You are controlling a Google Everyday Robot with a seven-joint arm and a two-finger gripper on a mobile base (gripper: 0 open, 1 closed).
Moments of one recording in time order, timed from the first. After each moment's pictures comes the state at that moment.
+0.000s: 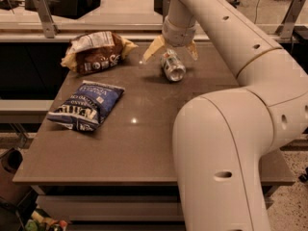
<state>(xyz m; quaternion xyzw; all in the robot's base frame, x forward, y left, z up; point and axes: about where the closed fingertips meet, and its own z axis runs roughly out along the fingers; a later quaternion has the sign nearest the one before) 0.742 -0.069 0.849 -0.14 0.98 0.06 0.10</state>
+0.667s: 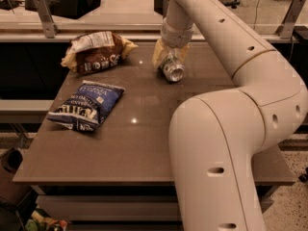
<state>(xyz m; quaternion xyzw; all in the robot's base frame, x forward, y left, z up) 0.751 -0.063 0.841 -0.14 0.98 0.07 0.10</state>
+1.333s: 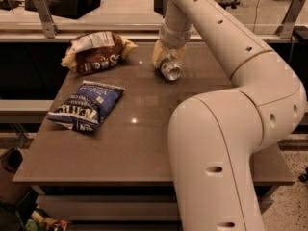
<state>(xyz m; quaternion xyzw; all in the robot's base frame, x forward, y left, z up) 0.758 -0.058 0.835 -0.15 0.98 0.07 0.11</state>
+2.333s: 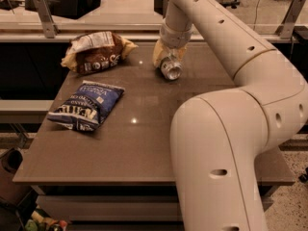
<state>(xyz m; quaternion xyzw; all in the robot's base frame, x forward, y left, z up) 0.762 -0.062 0.839 -0.14 0.98 0.07 0.12</state>
